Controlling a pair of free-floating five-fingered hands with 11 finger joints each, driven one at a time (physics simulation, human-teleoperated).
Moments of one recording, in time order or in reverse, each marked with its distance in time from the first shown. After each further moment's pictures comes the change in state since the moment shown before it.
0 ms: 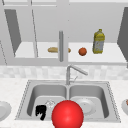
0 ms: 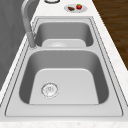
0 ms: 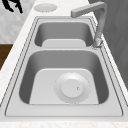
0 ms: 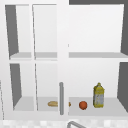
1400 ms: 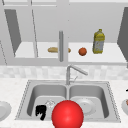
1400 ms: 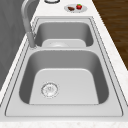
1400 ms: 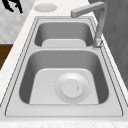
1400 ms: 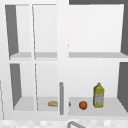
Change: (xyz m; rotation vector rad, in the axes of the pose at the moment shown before) left hand 0.000 0.000 0.000 0.000 0.000 0.000; right hand -0.130 -0.021 -0.250 0.046 -0.020 -0.016
